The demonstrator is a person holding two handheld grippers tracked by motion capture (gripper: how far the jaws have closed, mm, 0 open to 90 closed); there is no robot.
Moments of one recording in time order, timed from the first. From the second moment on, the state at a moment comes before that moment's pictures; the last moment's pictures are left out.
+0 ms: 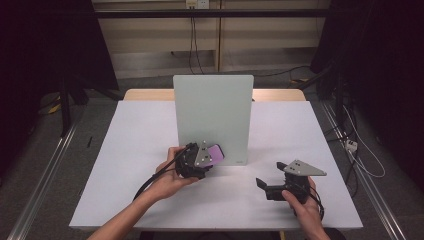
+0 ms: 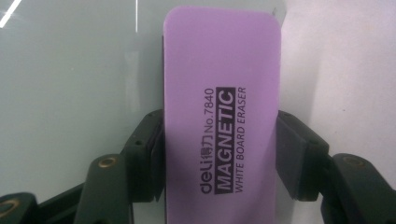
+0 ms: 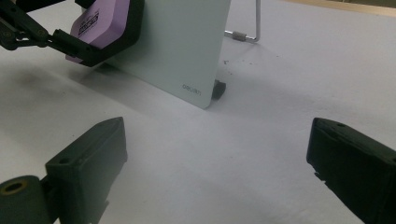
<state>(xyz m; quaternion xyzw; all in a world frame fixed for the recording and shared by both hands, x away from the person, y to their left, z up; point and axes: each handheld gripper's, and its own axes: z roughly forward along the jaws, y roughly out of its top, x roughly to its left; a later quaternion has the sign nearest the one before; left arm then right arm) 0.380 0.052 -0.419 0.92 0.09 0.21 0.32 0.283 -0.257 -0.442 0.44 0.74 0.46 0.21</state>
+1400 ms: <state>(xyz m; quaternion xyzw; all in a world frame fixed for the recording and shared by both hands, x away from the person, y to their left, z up) 0.394 0.081 -0.376 0.88 0.14 0.27 0.36 0.283 -0.258 -0.442 0.45 0.74 0.46 0.21</state>
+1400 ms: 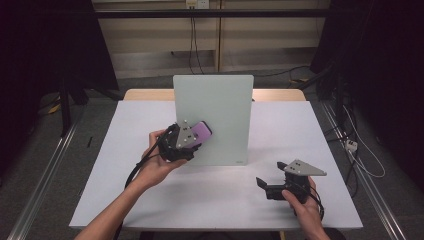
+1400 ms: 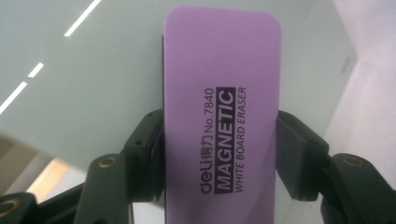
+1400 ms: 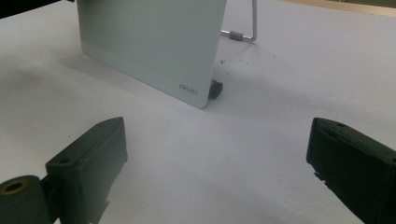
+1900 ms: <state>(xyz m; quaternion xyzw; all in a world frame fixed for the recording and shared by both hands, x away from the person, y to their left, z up) 0.379 0.053 -0.418 0.91 0.09 0.22 0.32 0.283 -0.258 -0.441 0.45 0.74 0.46 0.21</state>
